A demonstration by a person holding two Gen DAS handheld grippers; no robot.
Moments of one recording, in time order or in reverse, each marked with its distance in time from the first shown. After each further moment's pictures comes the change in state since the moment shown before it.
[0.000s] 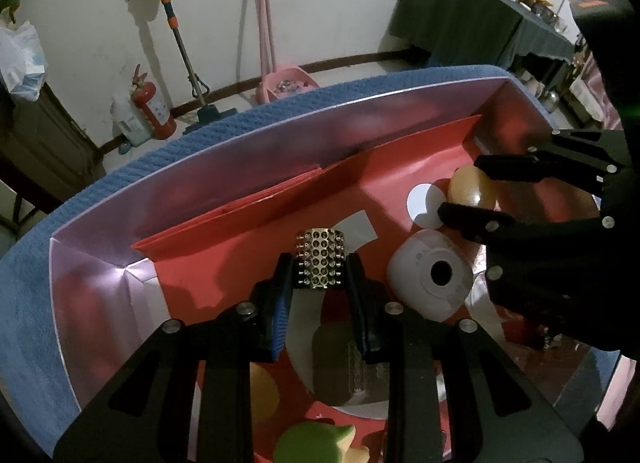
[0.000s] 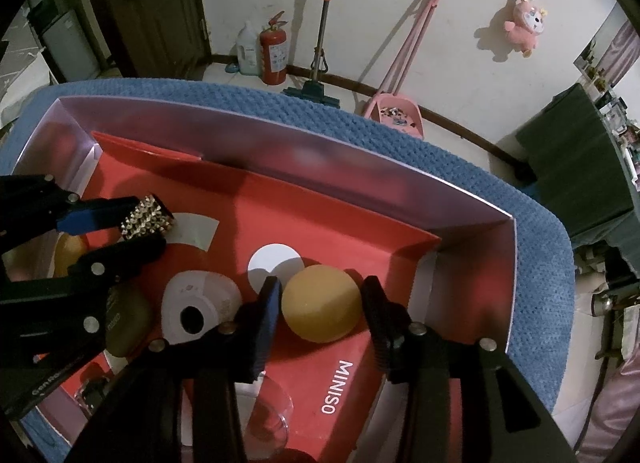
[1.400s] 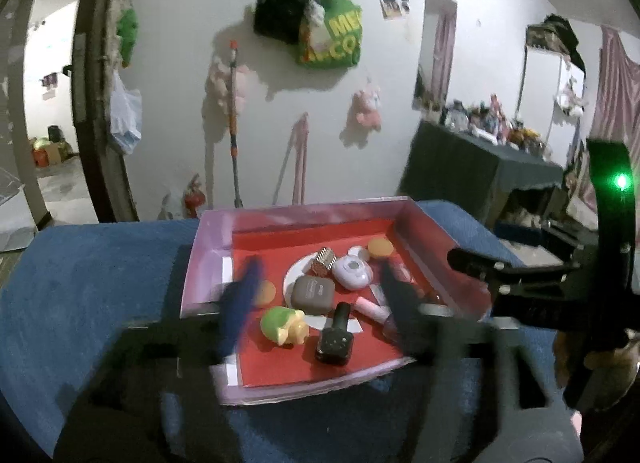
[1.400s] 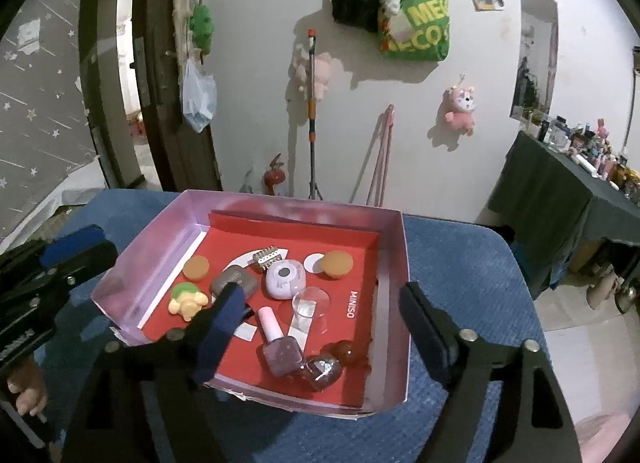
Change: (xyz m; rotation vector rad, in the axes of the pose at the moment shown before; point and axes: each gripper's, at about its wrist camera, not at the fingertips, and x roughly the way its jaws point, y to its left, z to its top) left arm -0.168 -0.036 -0.157 -0.146 -0.657 0.074; right arm -0.147 0.023 -0.146 0.155 -0.575 0.012
